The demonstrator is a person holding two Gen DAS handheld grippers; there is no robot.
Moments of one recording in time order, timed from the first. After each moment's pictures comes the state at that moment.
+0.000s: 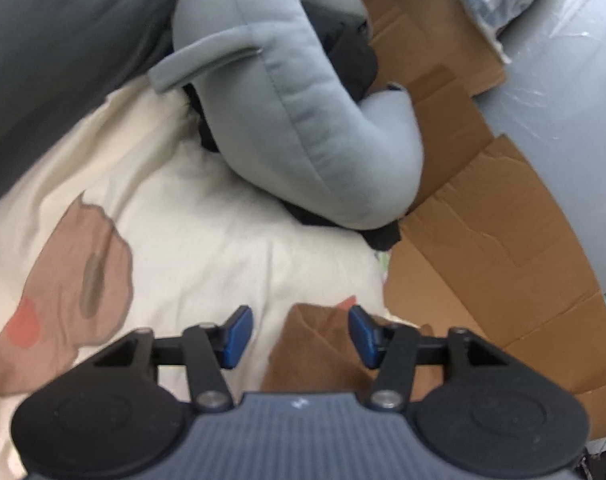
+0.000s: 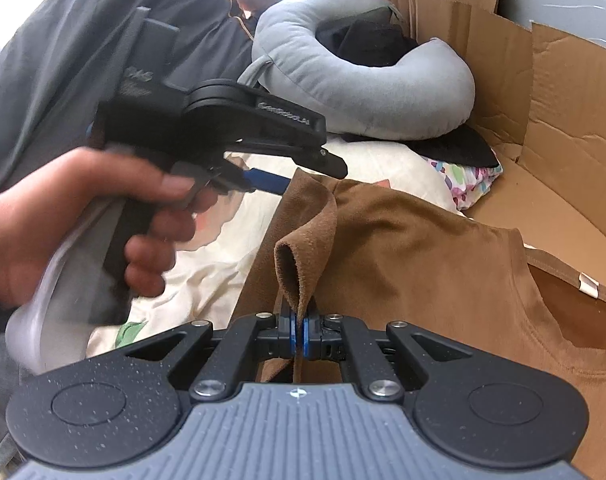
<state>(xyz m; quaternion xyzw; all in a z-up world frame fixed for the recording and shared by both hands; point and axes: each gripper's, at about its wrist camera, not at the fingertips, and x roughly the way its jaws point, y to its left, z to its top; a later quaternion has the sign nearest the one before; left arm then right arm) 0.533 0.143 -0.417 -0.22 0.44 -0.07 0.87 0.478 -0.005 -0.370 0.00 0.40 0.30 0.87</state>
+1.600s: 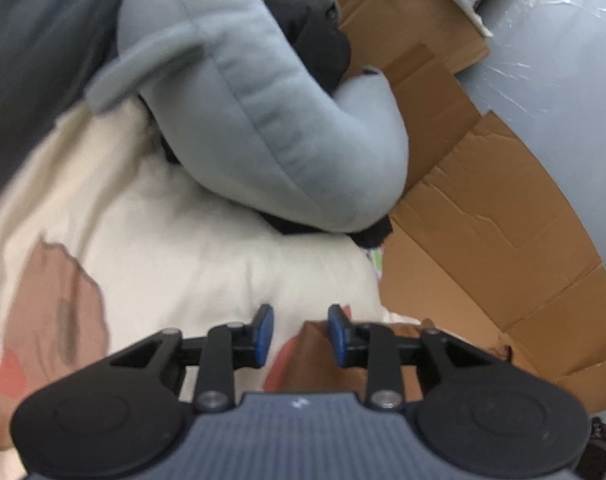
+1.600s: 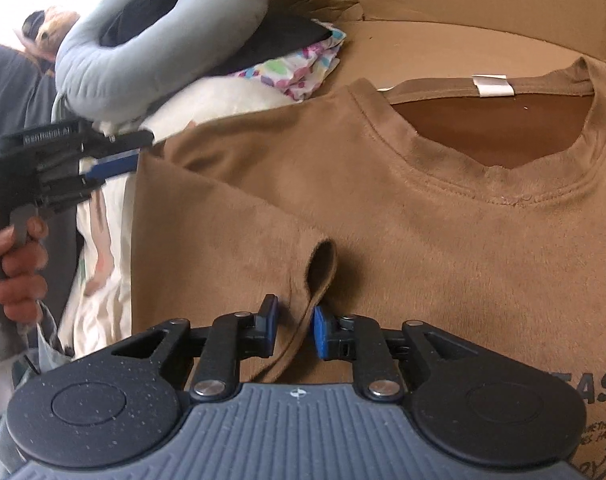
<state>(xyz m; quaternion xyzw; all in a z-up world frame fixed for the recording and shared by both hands) 0.551 0.135 -0.419 -0.18 0.45 -0.12 0.87 0.516 -0.094 -0.456 0.22 0.51 0.16 0.82</state>
